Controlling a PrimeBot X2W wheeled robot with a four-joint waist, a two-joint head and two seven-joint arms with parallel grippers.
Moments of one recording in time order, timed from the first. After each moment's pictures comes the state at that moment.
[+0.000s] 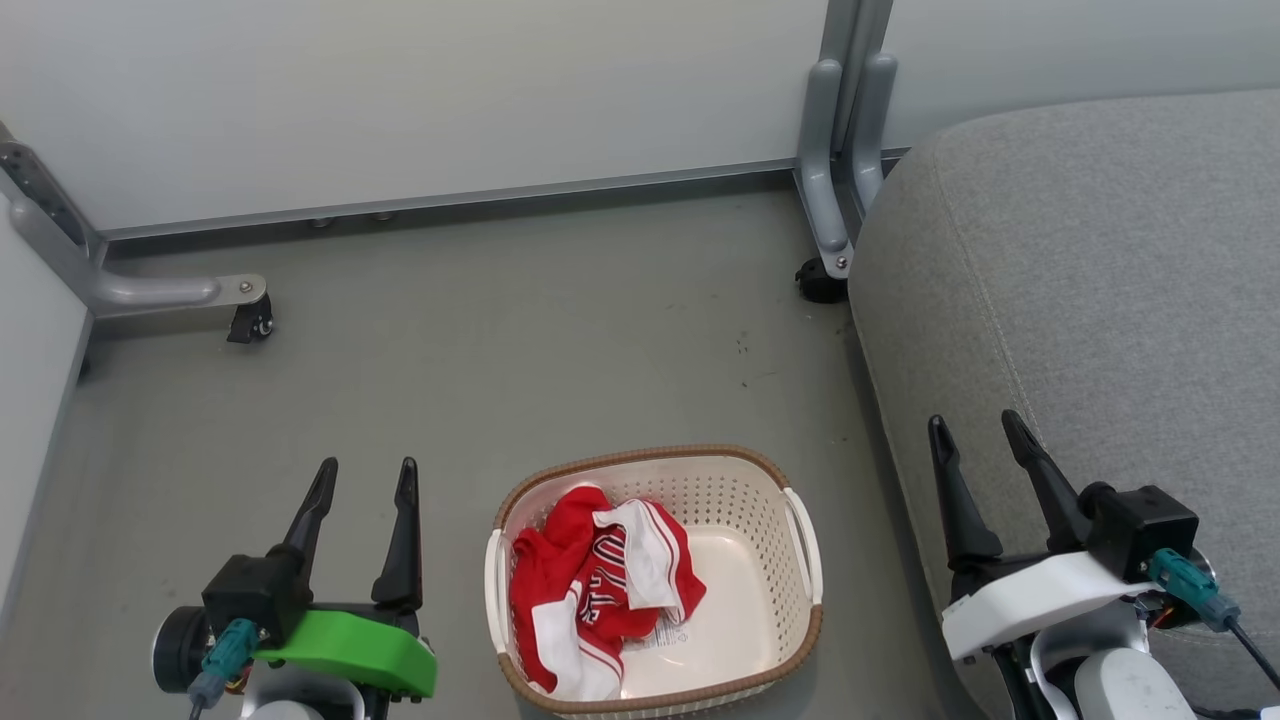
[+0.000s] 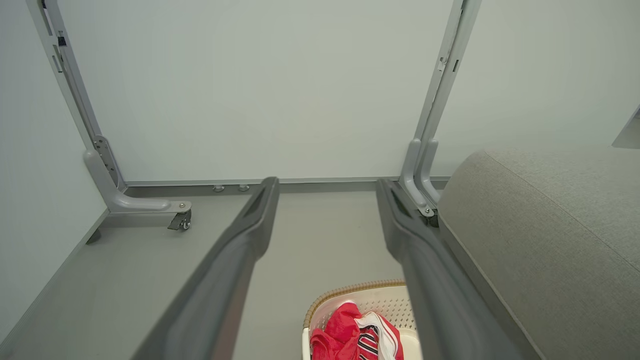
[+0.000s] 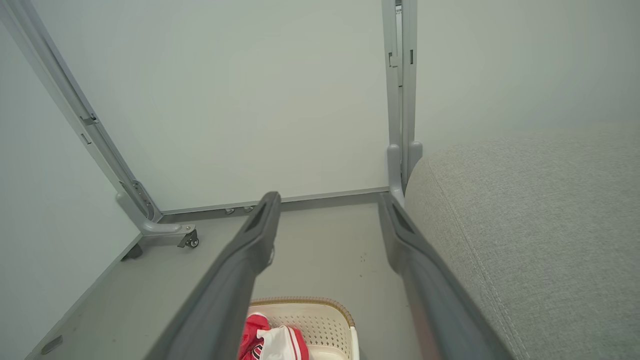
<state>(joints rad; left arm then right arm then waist) -0.07 0.07 -0.09 0.24 -0.23 -0.13 -0.24 -0.02 -0.05 0.06 0.06 0.21 0.13 -0.14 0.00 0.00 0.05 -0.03</state>
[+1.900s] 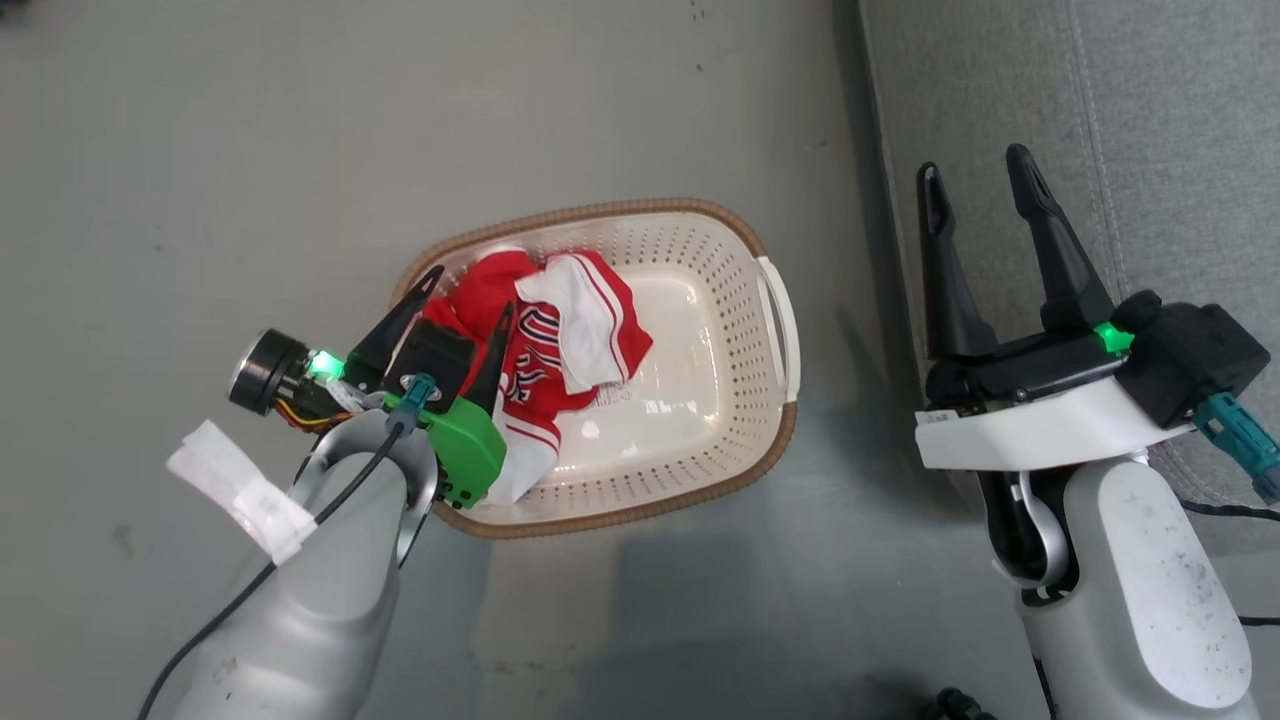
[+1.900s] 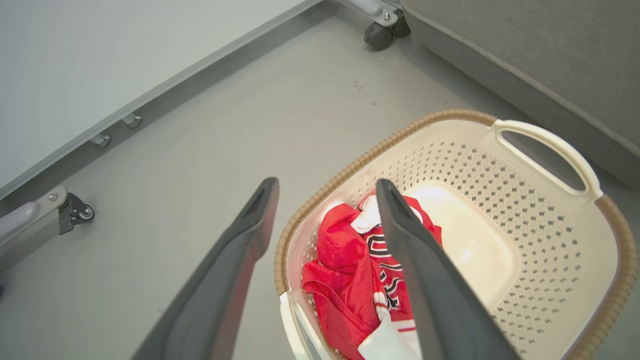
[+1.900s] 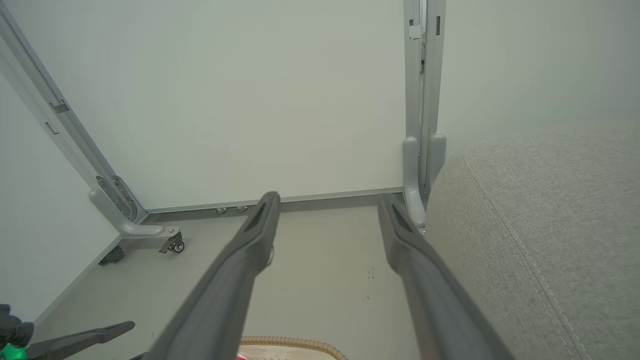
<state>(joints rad) -0.64 0.09 -0.35 0.80 0.11 -0.10 -0.26 -0.32 -0.05 0.12 -0.05 0.22 0.13 -0.22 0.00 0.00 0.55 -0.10</state>
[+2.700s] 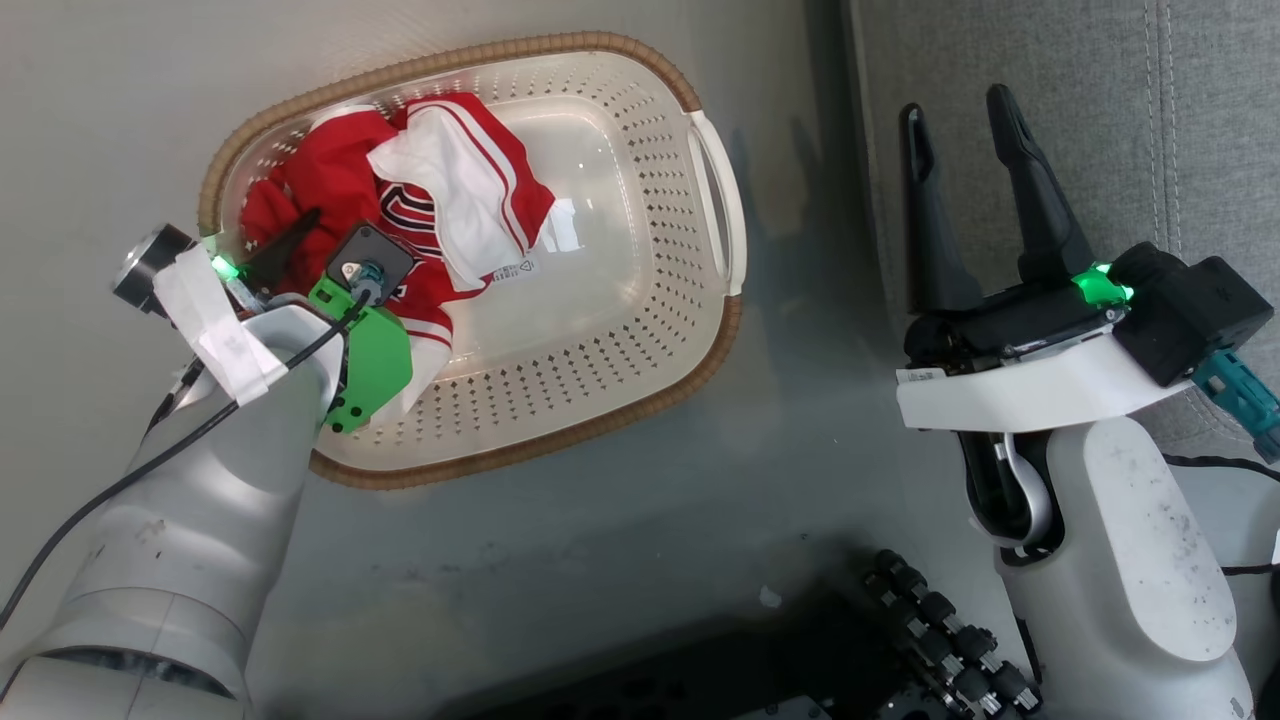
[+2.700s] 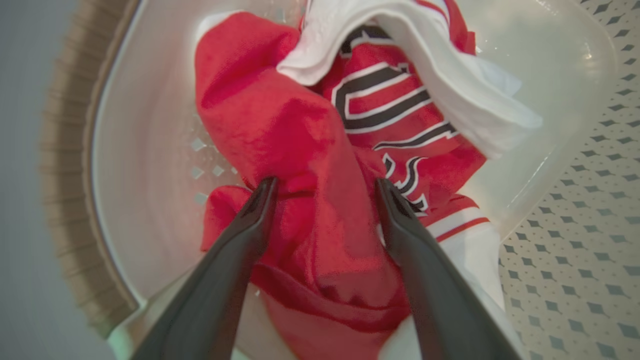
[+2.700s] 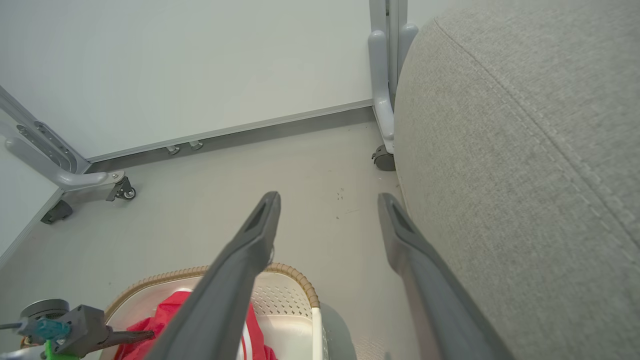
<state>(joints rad) -0.98 0.15 -0.48 1.24 0.23 -0.06 -0.13 -0.42 -0.05 0.16 -0.01 0.30 0.13 -0.26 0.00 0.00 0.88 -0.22</state>
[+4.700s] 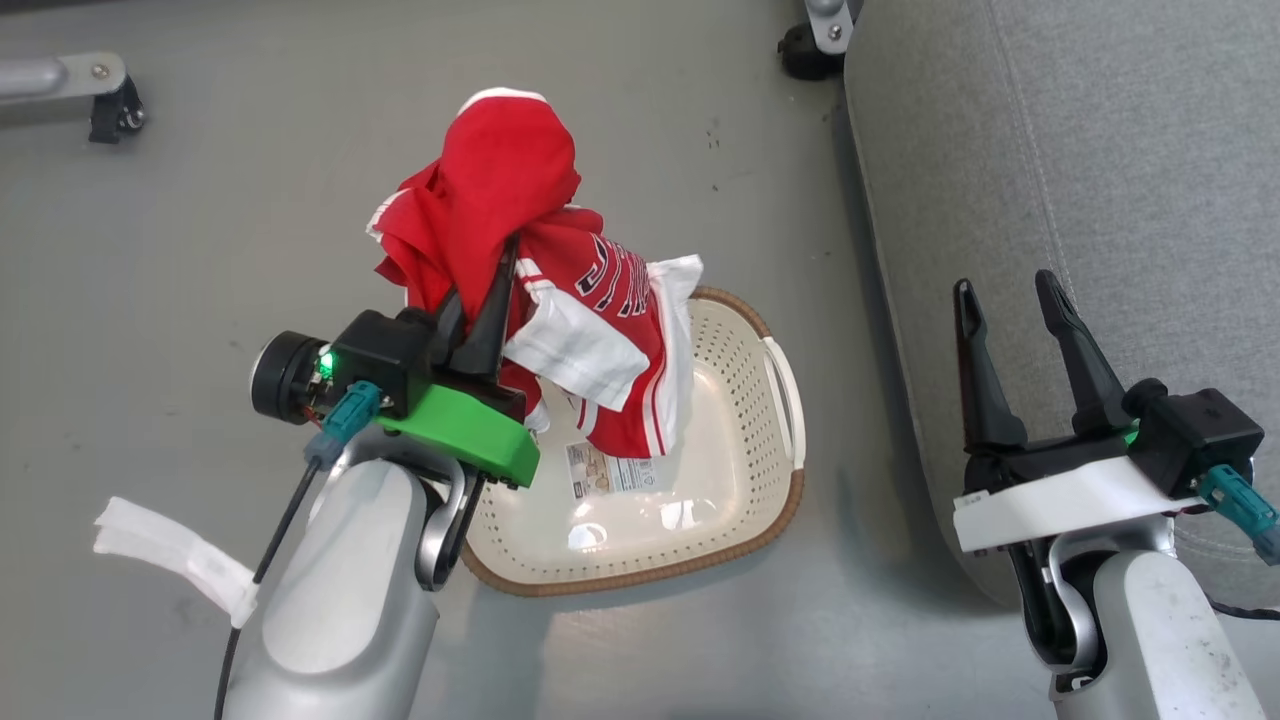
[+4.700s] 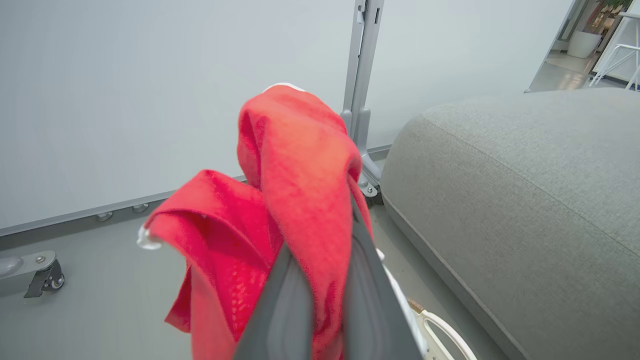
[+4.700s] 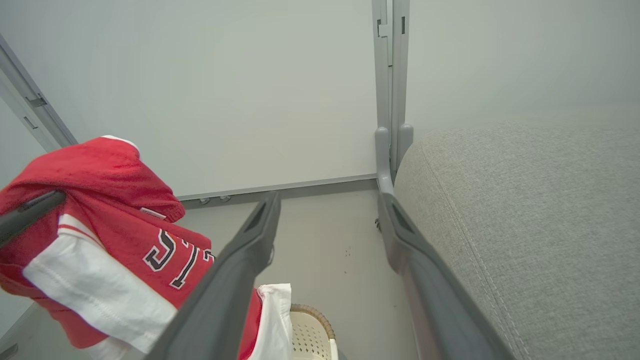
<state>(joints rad) -0.52 0.06 -0.34 0.43 -0.21 -0.12 -0.26 -0.16 -0.05 0.04 -0.03 0.20 0.13 -0.17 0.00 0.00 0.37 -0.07</state>
